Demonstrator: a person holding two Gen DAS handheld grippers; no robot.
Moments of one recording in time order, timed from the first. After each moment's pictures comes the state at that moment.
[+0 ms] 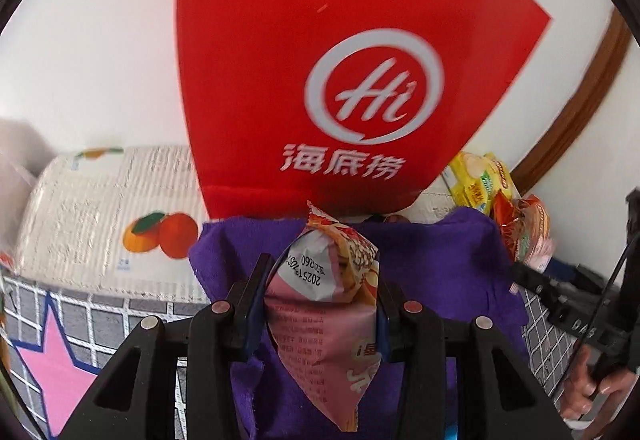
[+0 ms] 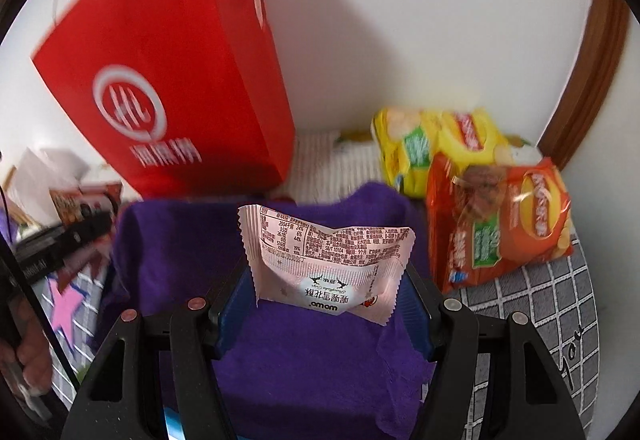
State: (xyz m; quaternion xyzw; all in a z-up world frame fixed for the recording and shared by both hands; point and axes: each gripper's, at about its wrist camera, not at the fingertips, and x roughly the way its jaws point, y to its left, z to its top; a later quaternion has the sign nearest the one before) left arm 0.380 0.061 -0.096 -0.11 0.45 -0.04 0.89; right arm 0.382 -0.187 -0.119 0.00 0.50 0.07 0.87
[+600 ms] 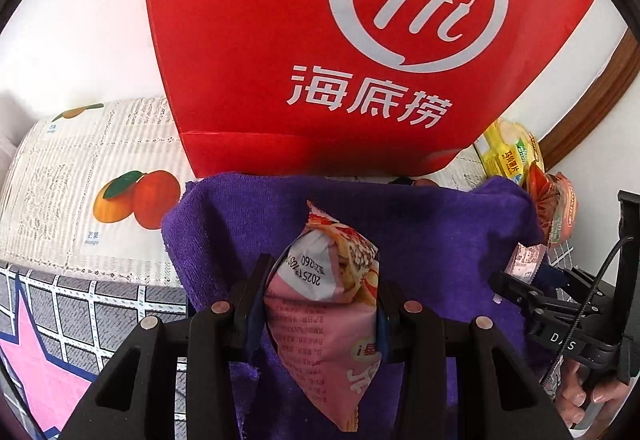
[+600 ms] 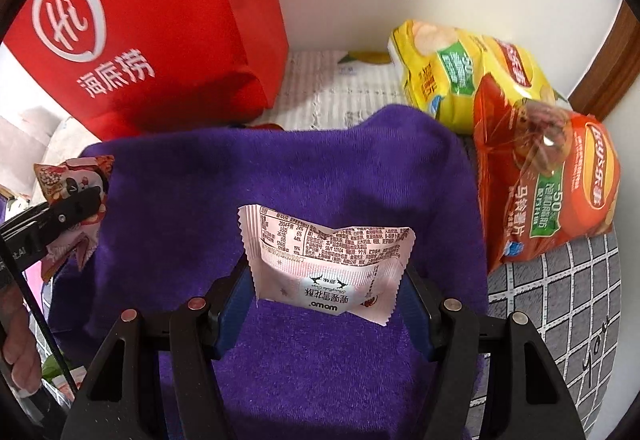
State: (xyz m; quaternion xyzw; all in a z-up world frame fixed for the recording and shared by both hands) left arm 0.401 0.051 -0.144 -0.11 0.50 -0.03 0.86; right arm 0.406 -0.178 -0.183 -0.02 0.57 0.06 0.82
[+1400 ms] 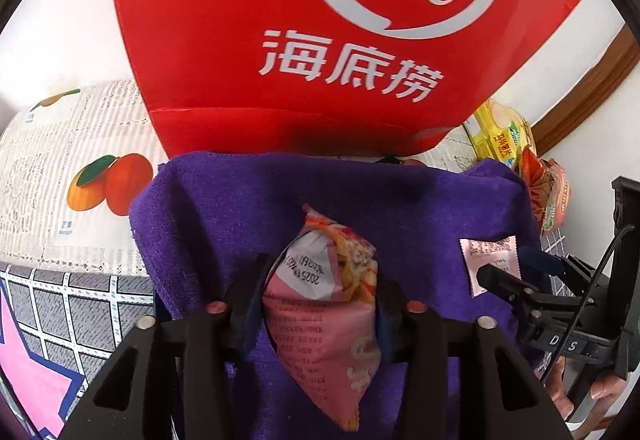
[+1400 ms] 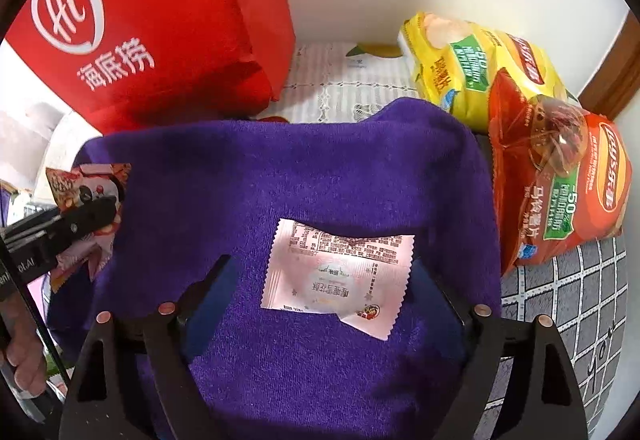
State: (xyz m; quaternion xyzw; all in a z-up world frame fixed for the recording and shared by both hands) left arm 0.408 0.036 -0.156 -0.11 0.52 -0.06 0.84; right arm 0.407 -0.172 -0.187 -0.01 0.57 0.07 0.82
